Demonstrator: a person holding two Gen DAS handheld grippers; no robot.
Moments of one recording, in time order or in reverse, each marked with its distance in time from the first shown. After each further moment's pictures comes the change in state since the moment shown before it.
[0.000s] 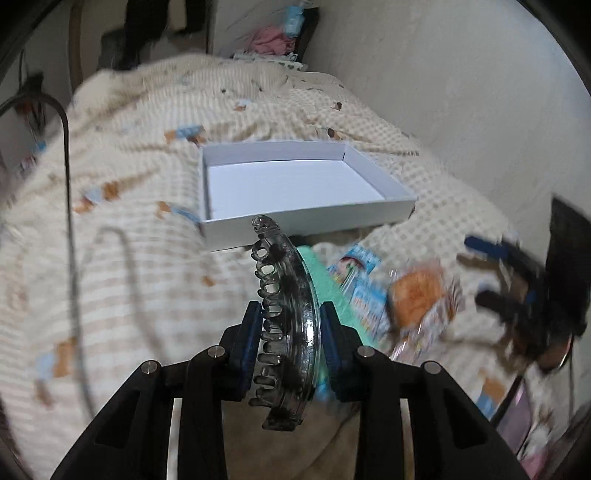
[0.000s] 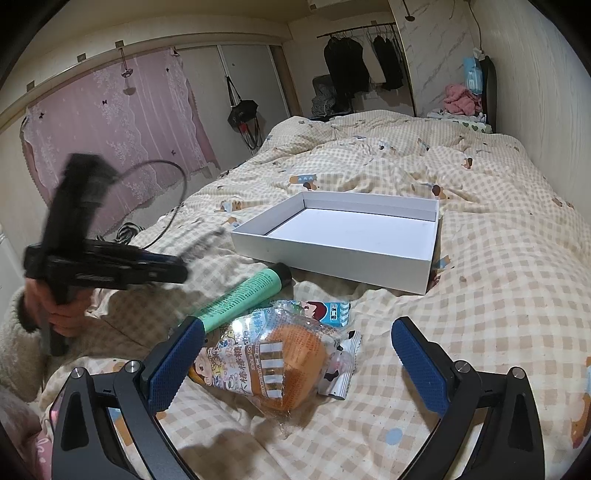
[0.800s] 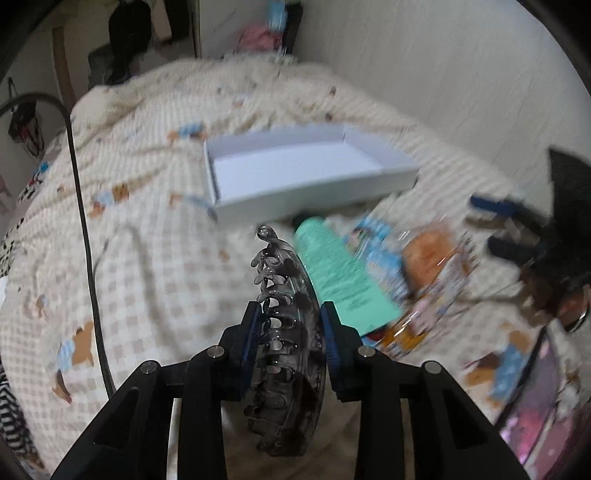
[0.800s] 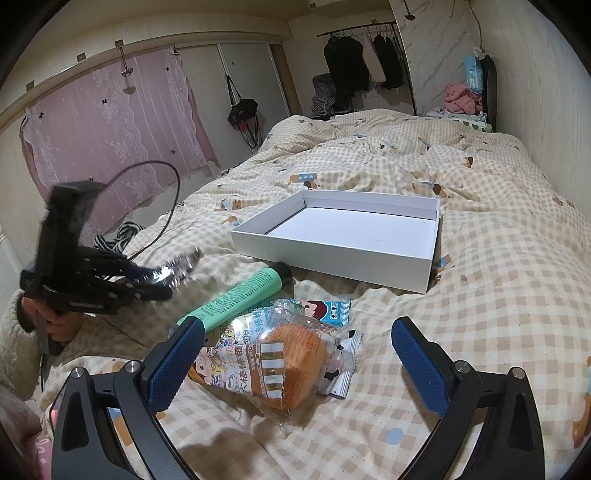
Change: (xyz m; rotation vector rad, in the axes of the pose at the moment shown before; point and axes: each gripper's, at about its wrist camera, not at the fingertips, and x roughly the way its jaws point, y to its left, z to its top) left arm -0.008 -0.002 -0.017 0.060 -0.022 0.007; right arm 0.000 -0.001 -0.002 0.002 0.002 0.001
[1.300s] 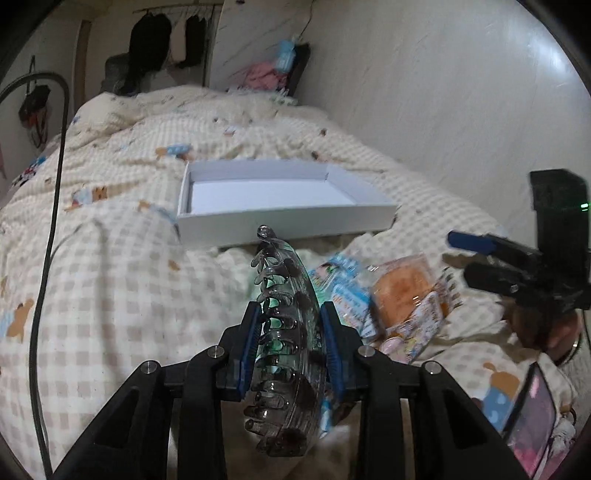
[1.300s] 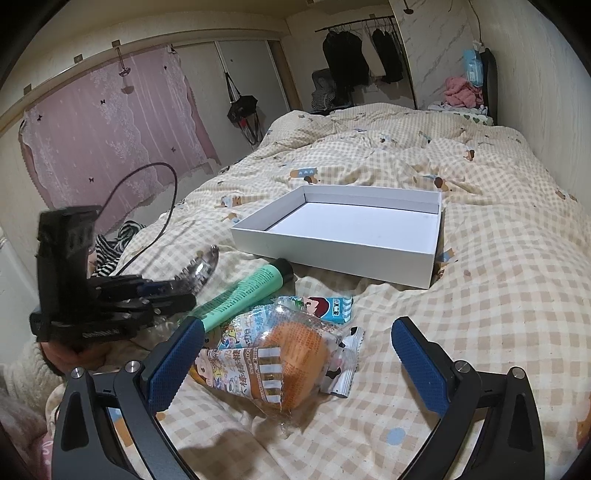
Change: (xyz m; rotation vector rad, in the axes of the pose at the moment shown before) left arm 0.015 -0.012 -0.018 -0.092 -0.189 -0.076; right arm 0.001 -0.002 0.000 0.011 0.019 0.007
